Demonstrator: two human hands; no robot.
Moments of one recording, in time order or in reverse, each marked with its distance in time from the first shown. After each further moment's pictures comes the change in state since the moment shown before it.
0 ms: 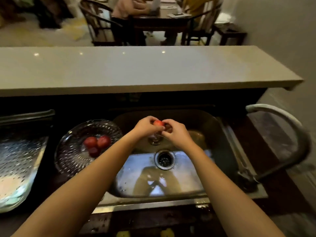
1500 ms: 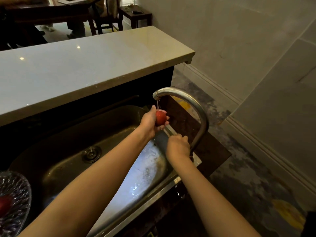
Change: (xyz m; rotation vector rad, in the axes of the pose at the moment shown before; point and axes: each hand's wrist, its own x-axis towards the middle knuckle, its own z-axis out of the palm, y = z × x) left_hand 0.034 0.120 0.235 -0.708 -0.515 -0.171; right_hand -0.103 0.119 -0.100 -0.700 0.205 0.847
